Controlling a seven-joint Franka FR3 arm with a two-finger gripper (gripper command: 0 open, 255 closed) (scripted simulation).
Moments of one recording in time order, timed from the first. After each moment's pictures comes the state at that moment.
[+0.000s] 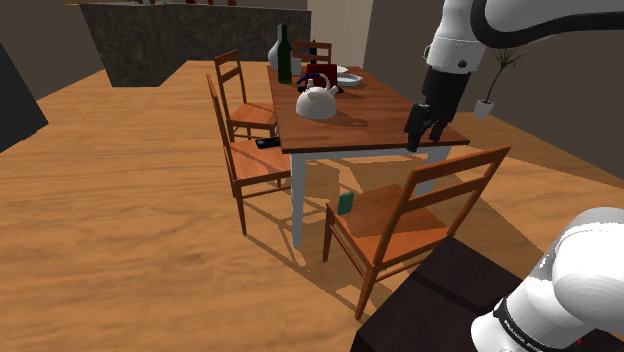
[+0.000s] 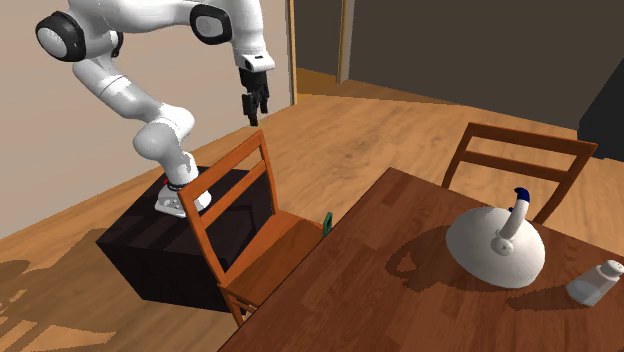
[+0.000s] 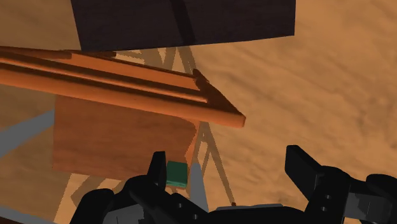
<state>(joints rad) 0.01 -0.70 0.01 -2.39 0.01 1.70 0.07</state>
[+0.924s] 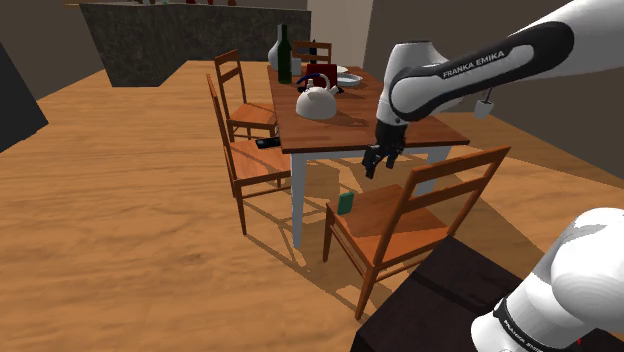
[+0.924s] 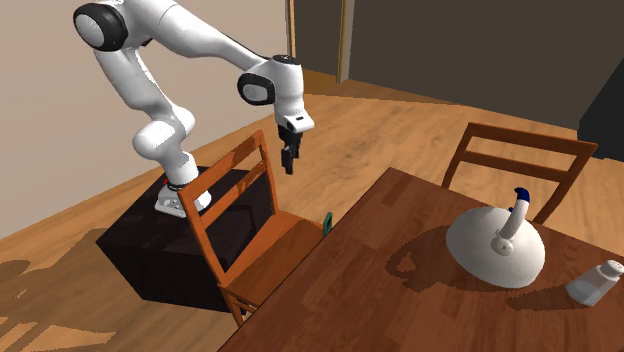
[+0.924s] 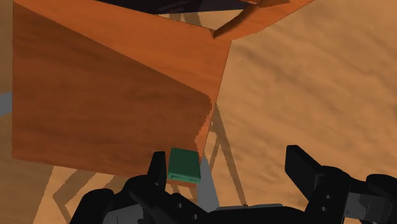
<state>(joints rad) -0.01 -0.27 -0.05 -2.43 0.00 2.16 -0.01</state>
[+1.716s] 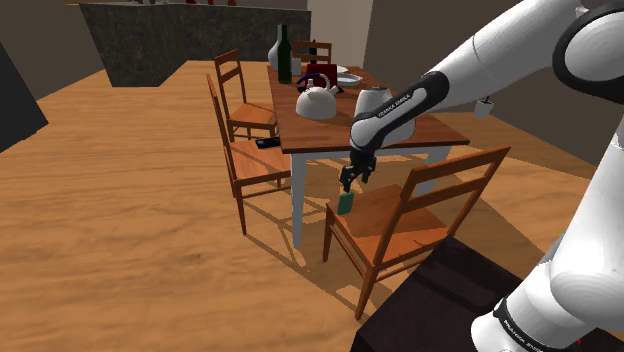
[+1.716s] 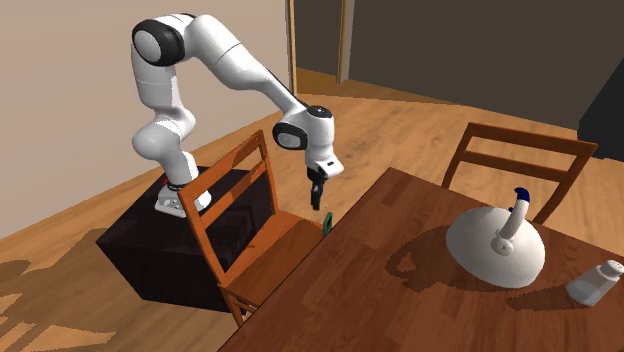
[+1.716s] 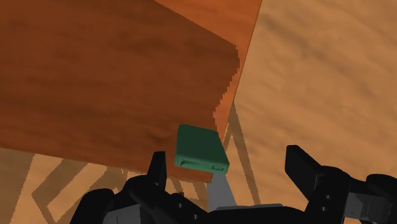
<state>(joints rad) -0.03 0.19 -0.07 -2.23 0.04 2.42 -0.10</state>
